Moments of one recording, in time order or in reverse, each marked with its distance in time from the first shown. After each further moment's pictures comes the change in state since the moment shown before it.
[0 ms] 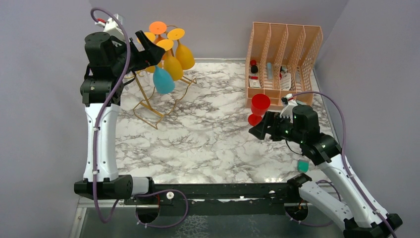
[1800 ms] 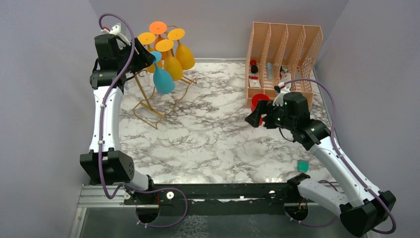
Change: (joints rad) left arm 0.132 0.159 -0.107 0.090 -0.023 0.024; right arm 0.000 0.214 0.097 0.100 0.082 -0.069
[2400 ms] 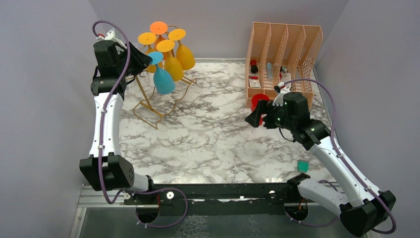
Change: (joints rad) left arm 0.016 -0.065 -0.135 0.141 -0.003 -0.147; right arm 0.000 0.001 0.001 0.000 -0.001 0.000
